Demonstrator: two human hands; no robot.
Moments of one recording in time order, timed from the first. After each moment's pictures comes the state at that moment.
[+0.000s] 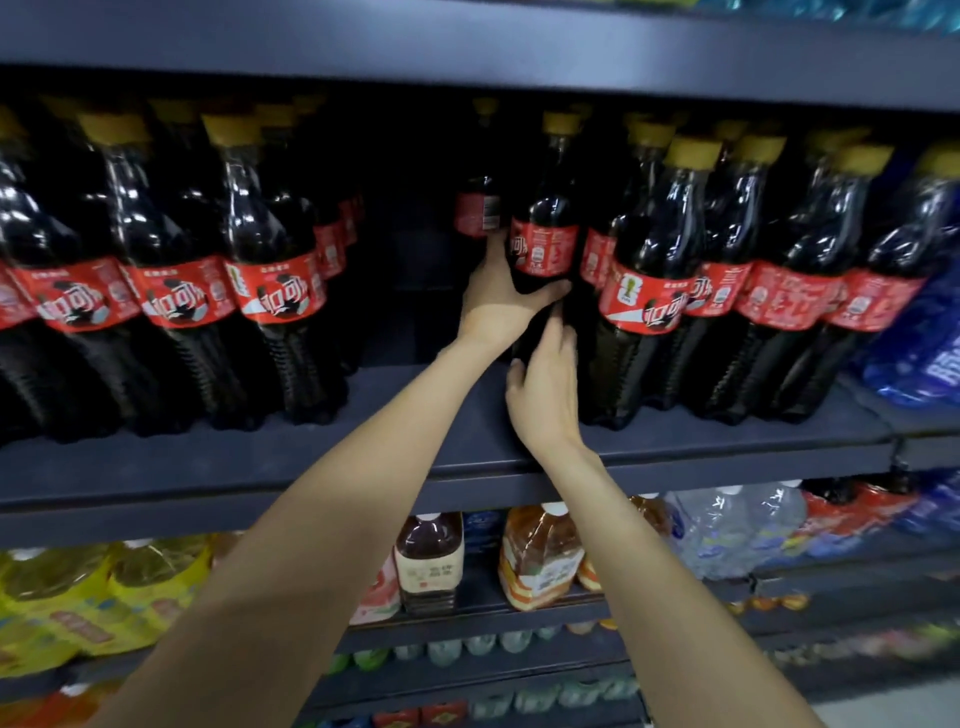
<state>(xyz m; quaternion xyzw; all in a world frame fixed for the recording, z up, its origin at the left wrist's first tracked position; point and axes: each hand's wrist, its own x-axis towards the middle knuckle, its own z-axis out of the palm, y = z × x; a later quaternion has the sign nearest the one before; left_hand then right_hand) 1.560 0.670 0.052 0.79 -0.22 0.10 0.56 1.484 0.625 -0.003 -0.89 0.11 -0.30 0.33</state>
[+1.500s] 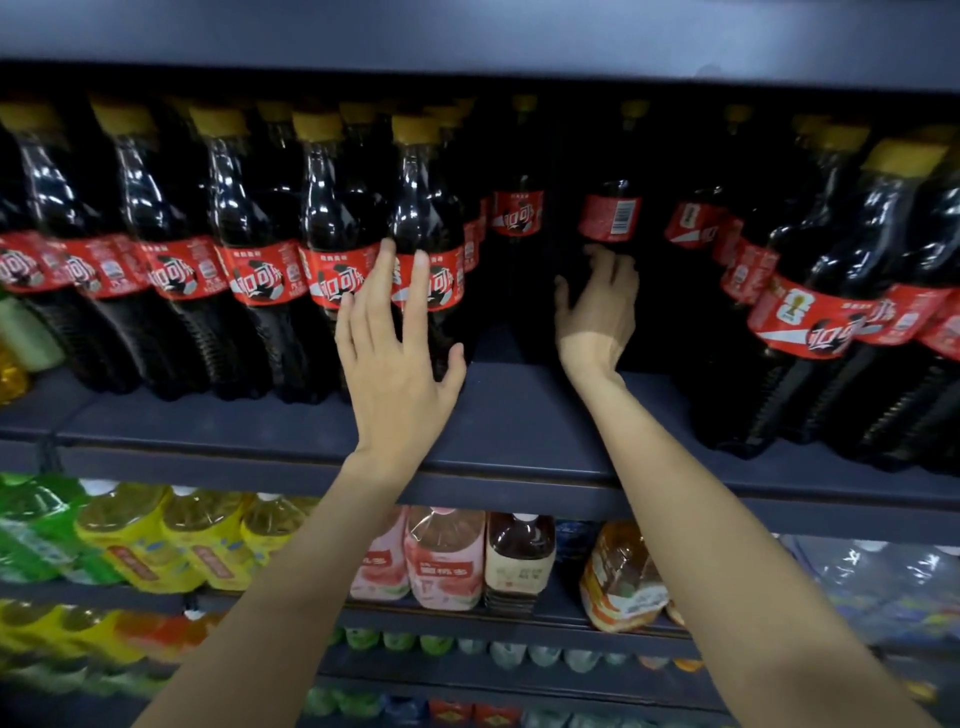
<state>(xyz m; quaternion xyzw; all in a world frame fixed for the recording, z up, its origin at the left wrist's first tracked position) 1.508 0.851 0.005 0.83 -0.11 0.53 0.15 1.583 0.667 0.018 -0.84 0.09 -0.46 0.27</state>
